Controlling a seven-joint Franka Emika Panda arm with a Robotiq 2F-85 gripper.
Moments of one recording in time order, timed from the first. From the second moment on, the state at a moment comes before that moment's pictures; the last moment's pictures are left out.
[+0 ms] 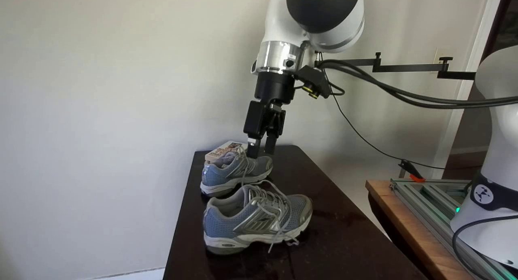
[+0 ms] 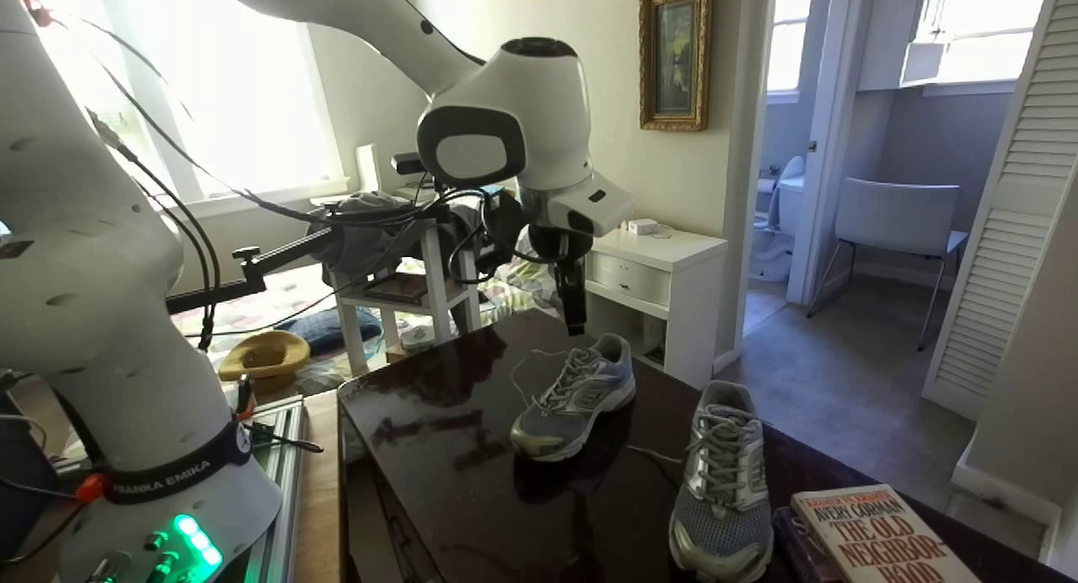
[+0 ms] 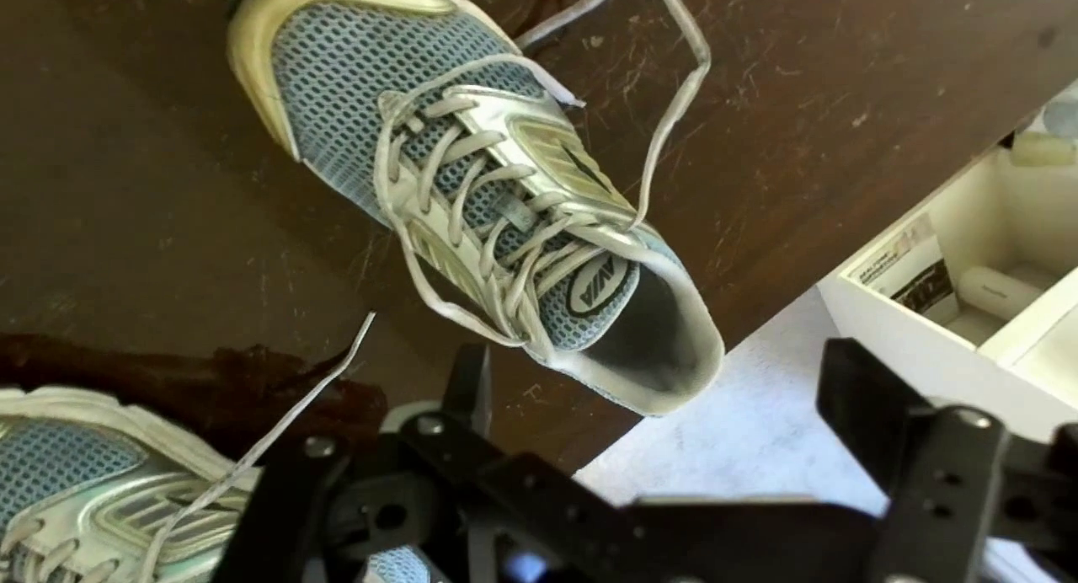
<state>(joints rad) 0.03 -0.09 -0.15 -2.50 0.42 2.53 -0.07</state>
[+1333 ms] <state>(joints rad) -0.05 -0.04 -0.10 -2.52 0.41 2.56 0.39</state>
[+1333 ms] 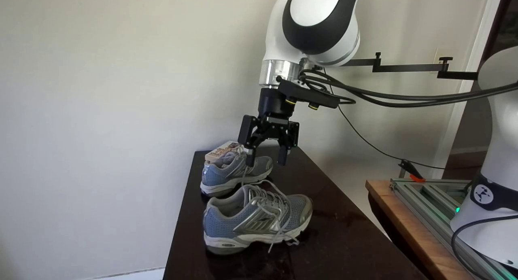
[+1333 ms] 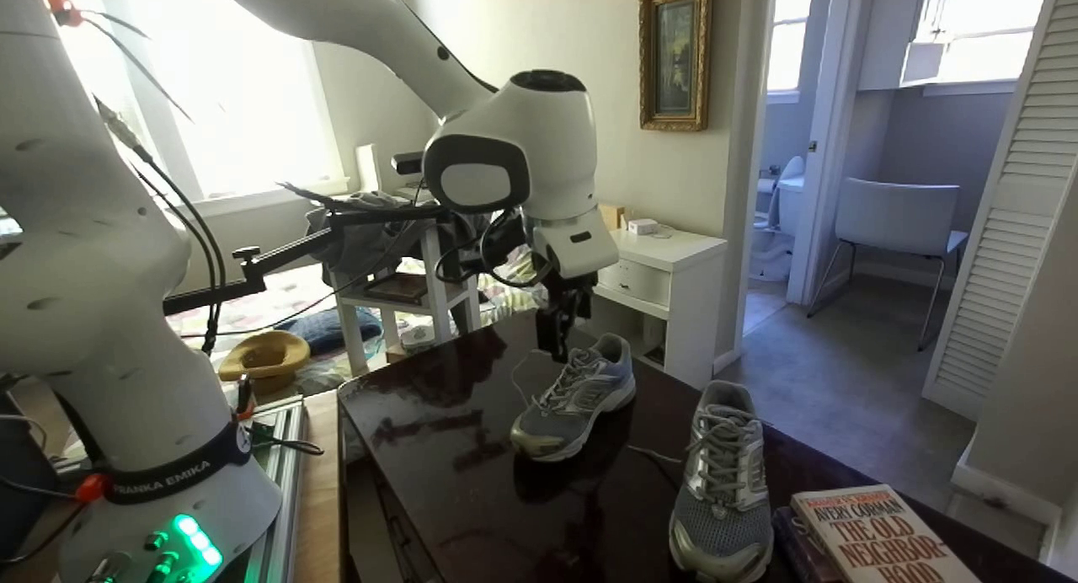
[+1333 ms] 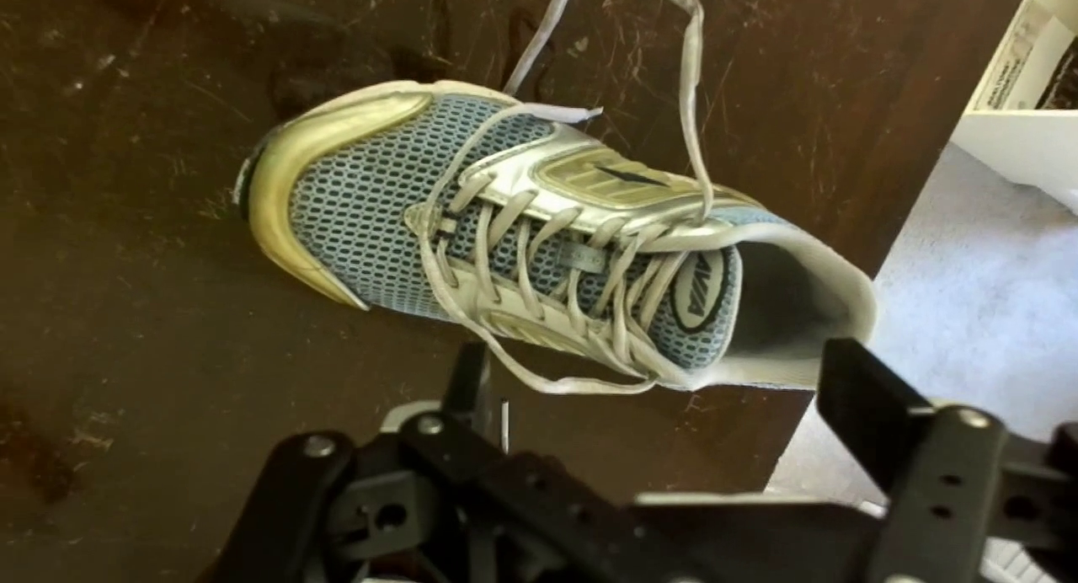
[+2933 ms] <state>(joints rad) -0.05 -0.04 -0.08 -2.56 0.48 2.62 0.40</state>
